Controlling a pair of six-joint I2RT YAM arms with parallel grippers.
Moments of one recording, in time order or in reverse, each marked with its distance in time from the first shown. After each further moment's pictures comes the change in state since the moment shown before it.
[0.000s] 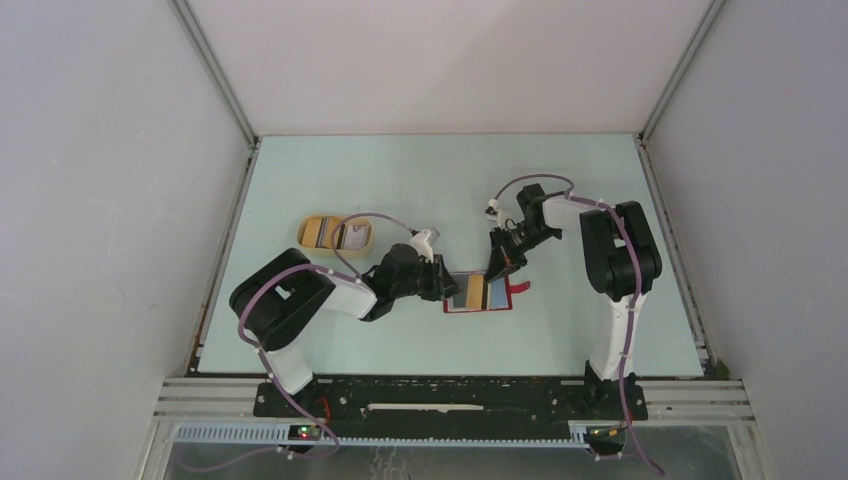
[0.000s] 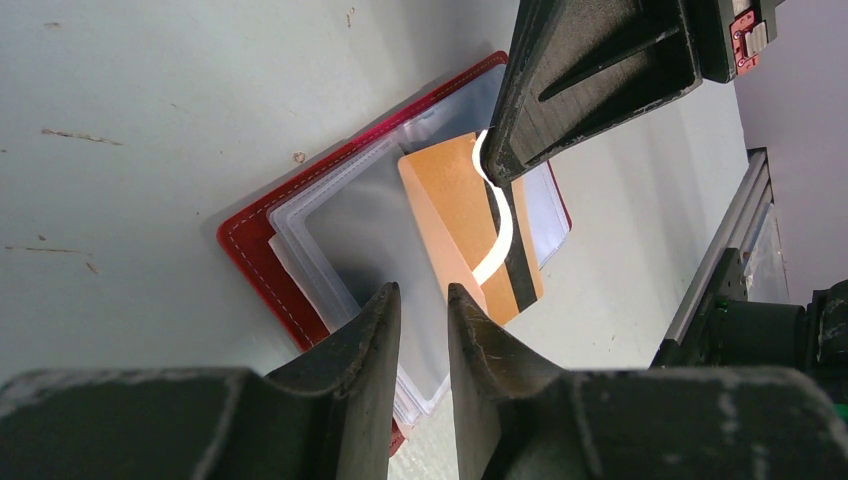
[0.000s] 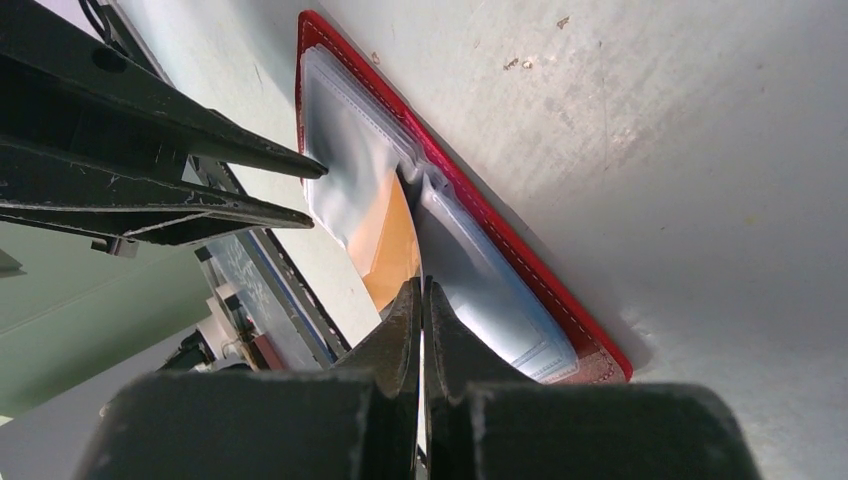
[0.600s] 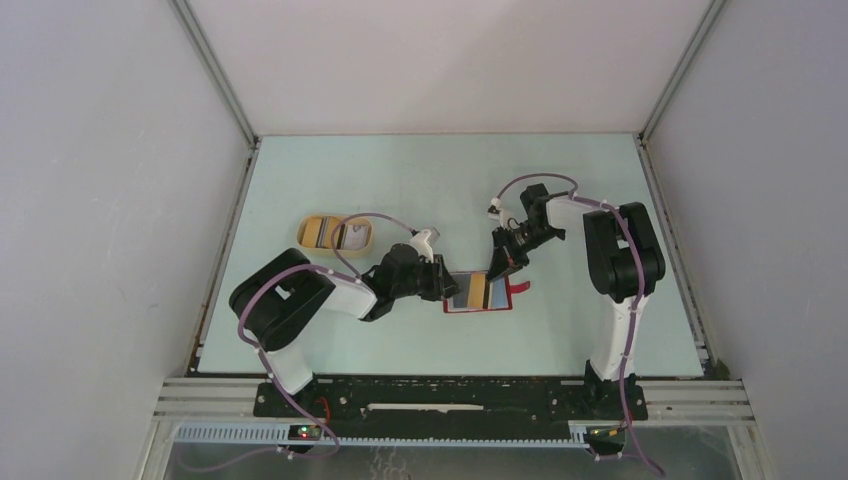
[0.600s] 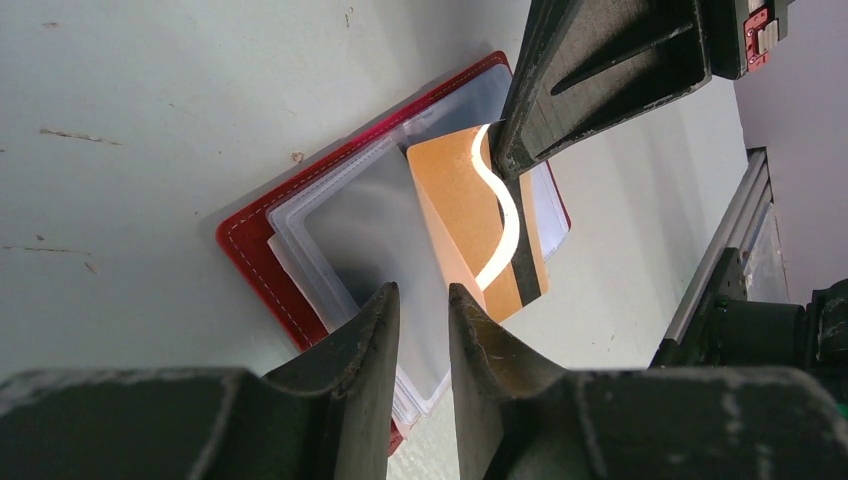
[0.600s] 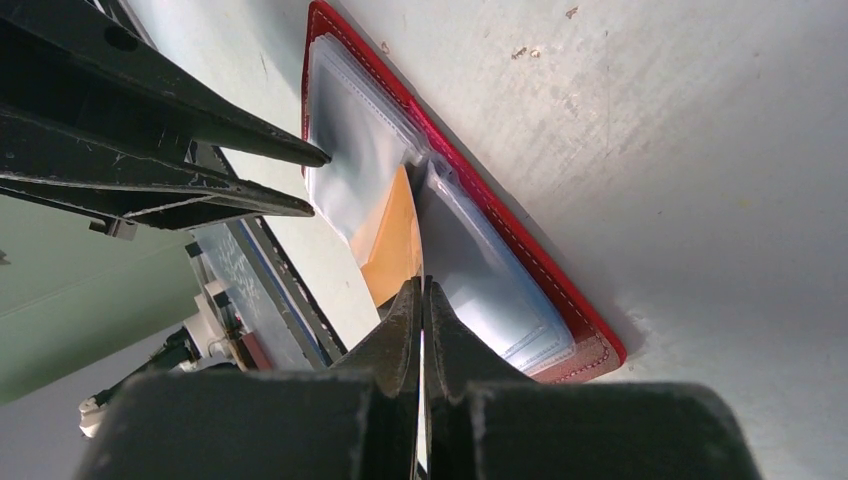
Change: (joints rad) left arm 0.000 -0.002 0.000 0.000 0.000 0.000; right arm -0.016 -0.019 -0.017 0.003 -0.017 -0.046
